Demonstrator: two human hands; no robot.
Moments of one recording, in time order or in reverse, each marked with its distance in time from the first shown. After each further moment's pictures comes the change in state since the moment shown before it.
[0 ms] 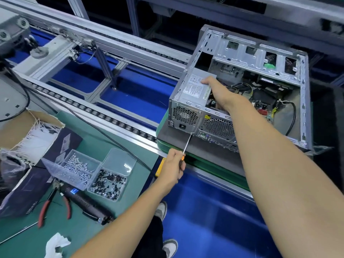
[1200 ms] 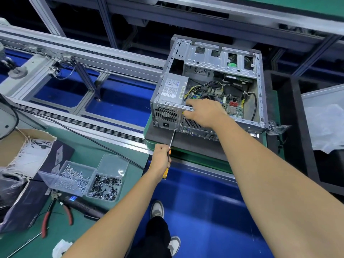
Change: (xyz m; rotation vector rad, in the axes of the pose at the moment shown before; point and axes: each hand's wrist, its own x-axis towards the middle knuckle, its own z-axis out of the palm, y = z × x) left_hand 0.010 0.010 0.001 0.029 0.104 -0.025; right_hand -0.083 0.033 -0.011 -1.074 0.192 -0.347
